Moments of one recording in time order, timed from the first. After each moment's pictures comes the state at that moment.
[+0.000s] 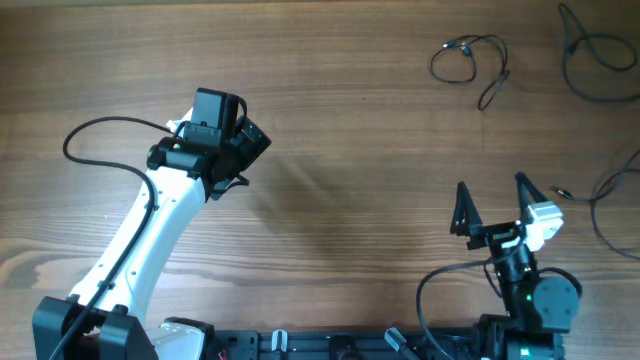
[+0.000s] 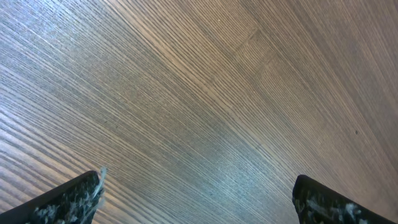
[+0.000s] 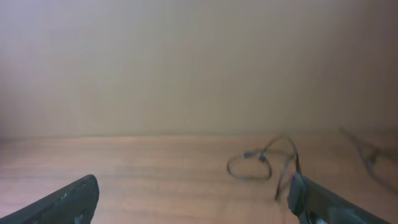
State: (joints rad) left arm -0.23 1.45 1.06 -0.74 -0.05 -1.00; right arm -0.09 0.02 0.05 0.07 -0.26 0.15
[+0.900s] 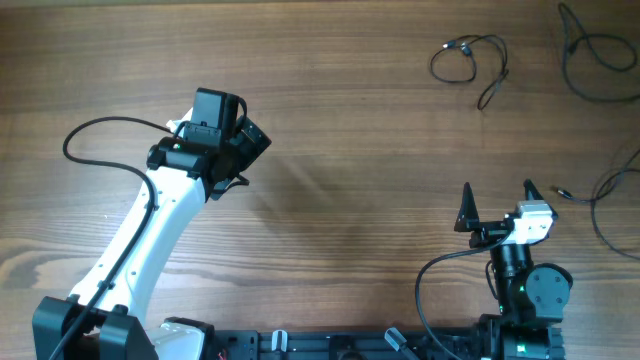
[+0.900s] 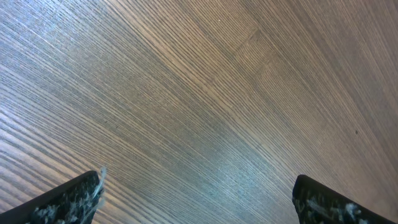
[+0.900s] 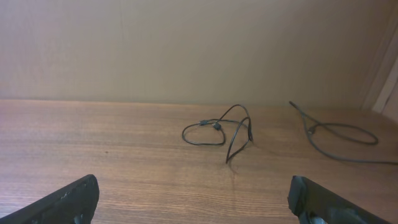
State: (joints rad) left arm -0.23 1.45 1.06 -0.74 -0.05 -1.00; right arm -0.09 0.02 0.01 0.00 -0.12 -0.02
